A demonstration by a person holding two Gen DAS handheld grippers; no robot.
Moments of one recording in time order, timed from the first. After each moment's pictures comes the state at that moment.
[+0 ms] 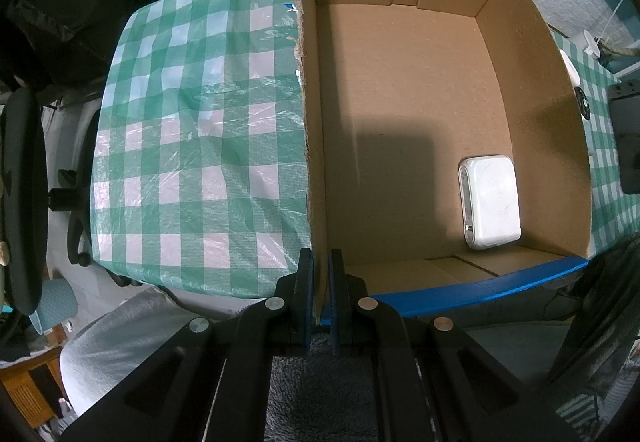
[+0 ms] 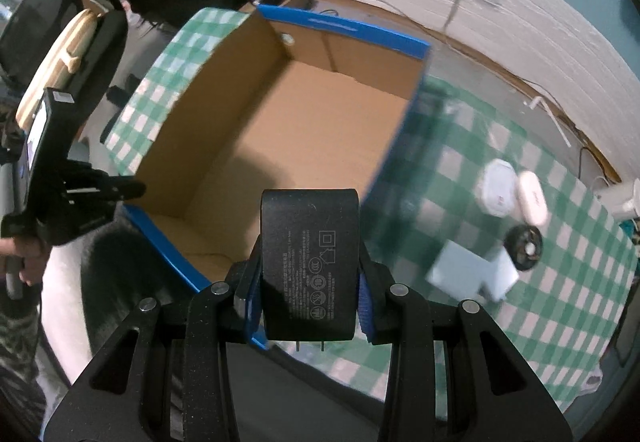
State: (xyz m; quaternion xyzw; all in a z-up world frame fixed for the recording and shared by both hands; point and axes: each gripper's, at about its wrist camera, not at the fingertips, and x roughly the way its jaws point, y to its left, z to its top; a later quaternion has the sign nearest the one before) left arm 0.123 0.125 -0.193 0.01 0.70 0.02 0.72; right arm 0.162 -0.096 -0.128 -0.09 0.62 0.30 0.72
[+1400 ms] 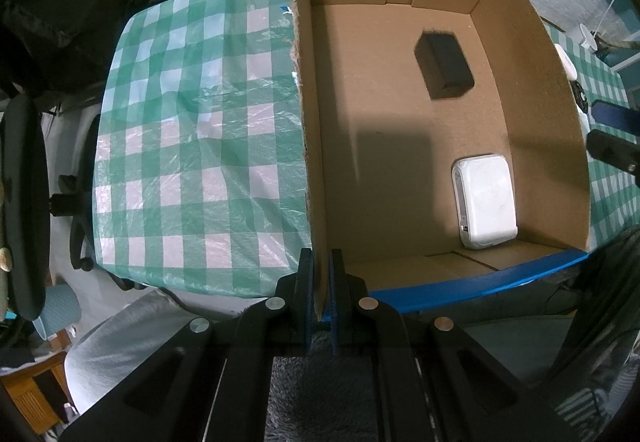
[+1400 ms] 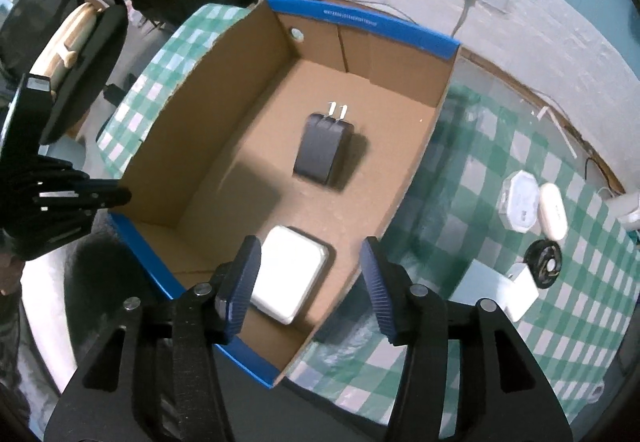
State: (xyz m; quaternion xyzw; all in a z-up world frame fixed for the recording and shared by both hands) left arm 0.123 0.127 -0.190 0.02 0.70 0.01 0.72; right arm 0.160 -0.089 -0.146 -0.10 0.59 0.31 0.74
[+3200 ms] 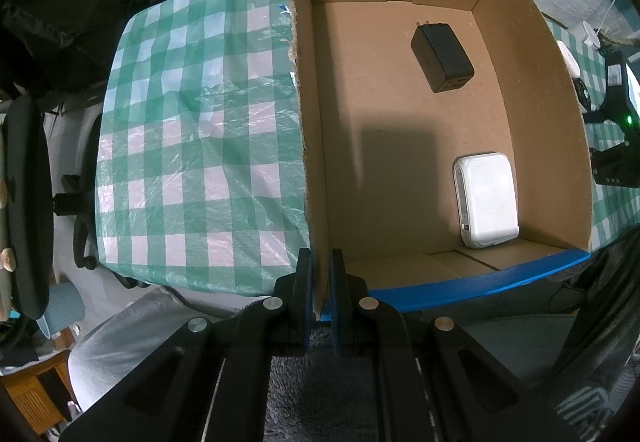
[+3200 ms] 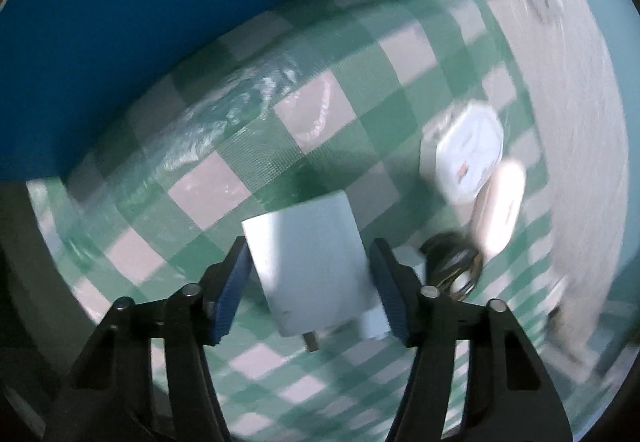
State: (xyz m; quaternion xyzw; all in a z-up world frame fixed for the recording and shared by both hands) left arm 0.121 0.126 -0.190 0.02 0.70 0.01 0.71; right arm 0.197 -0.174 -0.274 -0.36 0.66 0.28 0.60
